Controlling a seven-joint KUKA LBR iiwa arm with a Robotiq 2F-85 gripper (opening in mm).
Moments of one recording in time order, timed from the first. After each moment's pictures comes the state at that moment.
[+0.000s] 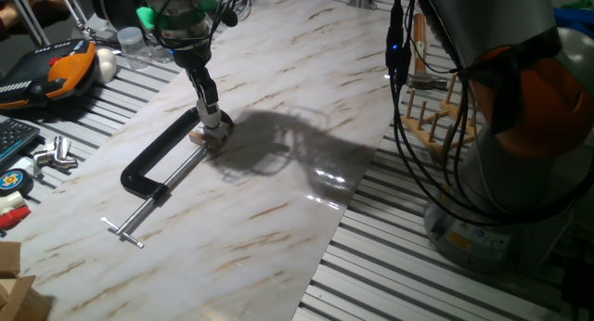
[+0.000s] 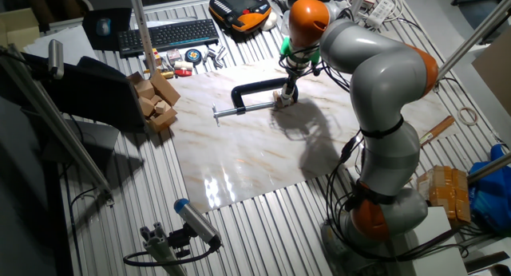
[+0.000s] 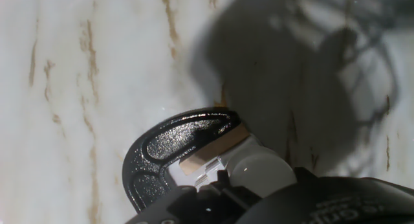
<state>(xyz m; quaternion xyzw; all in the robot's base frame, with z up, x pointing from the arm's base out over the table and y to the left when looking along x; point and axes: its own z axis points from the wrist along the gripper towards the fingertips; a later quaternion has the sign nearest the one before) 0.611 0.021 0.122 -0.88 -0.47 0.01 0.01</state>
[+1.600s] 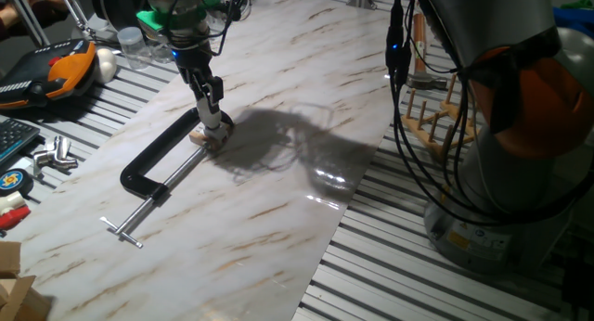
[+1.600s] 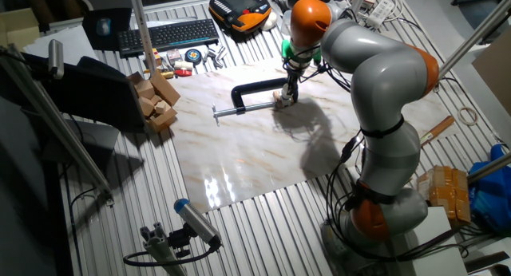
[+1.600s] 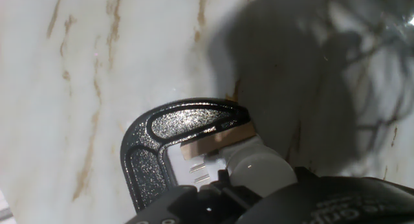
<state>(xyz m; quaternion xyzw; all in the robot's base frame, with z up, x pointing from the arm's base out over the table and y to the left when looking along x) 0.611 0.021 0.121 -0.82 -0.58 0.01 0.02</state>
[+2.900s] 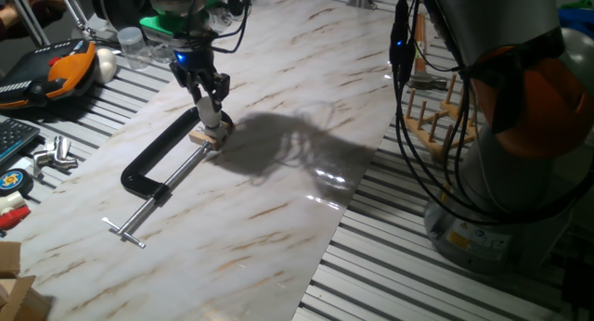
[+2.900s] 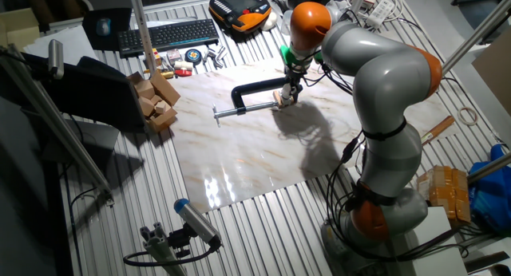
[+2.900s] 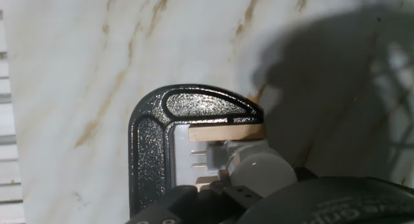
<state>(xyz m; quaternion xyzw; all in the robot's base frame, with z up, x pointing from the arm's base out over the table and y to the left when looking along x) 0.610 0.021 0.122 -0.72 -0.69 0.00 -0.01</state>
